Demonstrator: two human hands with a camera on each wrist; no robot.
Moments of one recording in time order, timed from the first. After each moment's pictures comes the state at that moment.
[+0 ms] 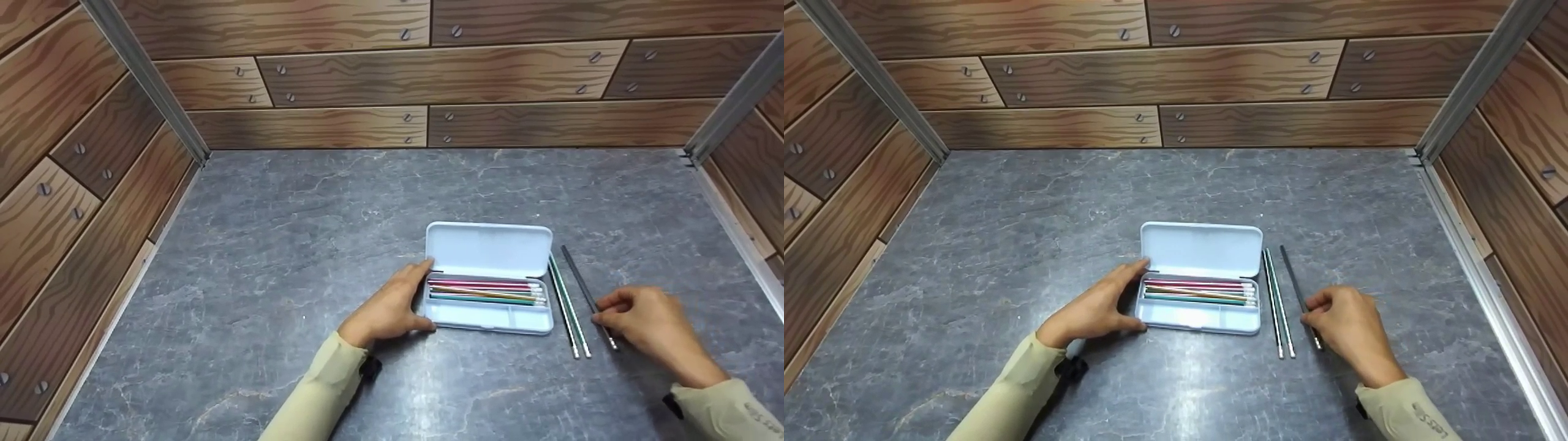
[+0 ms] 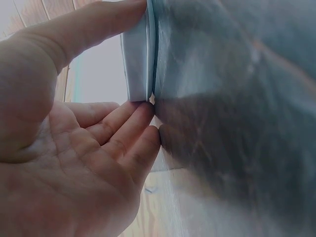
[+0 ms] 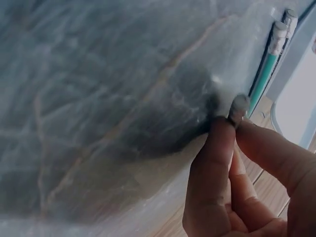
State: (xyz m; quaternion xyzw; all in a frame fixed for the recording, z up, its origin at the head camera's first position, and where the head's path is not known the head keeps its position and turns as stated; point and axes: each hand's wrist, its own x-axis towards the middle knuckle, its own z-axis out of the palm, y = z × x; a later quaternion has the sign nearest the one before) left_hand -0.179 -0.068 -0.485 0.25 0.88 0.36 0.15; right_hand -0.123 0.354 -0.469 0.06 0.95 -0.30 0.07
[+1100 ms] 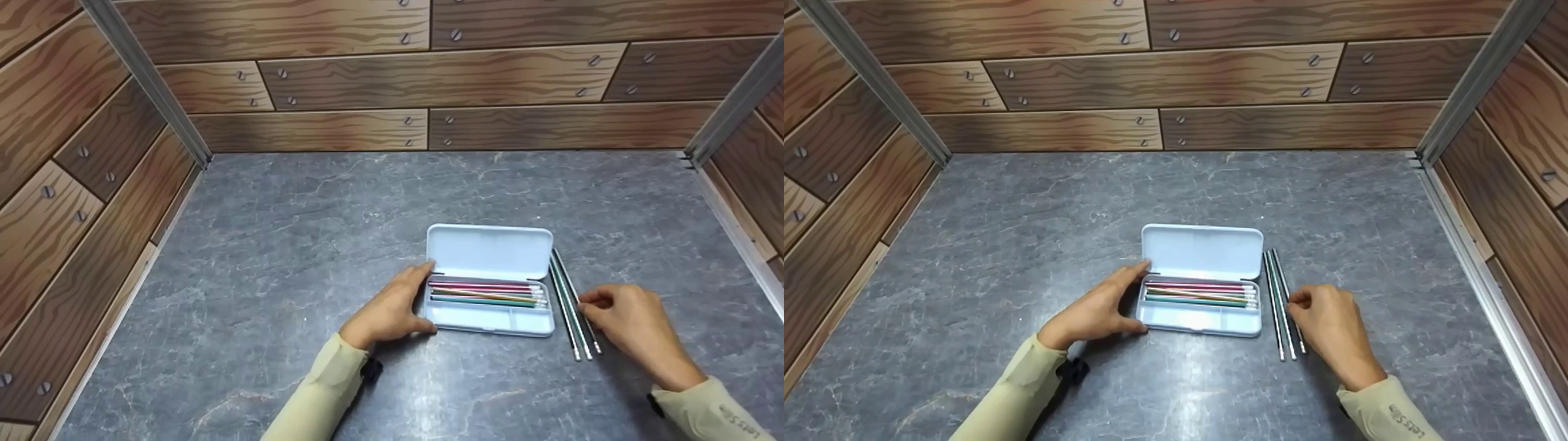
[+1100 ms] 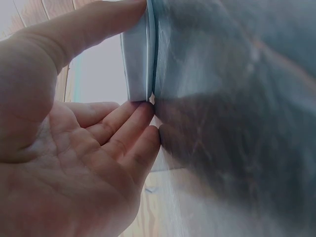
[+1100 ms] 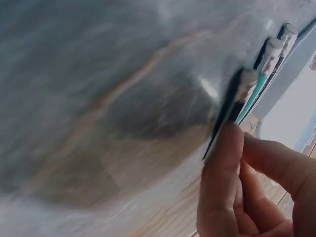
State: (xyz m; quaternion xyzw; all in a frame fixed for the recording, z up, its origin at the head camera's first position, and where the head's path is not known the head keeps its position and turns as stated) left_hand -0.179 -0.069 -0.486 0.25 0.89 0.36 0.15; right_hand -0.126 0.320 -0.472 0.02 0.96 -0.27 -0.02
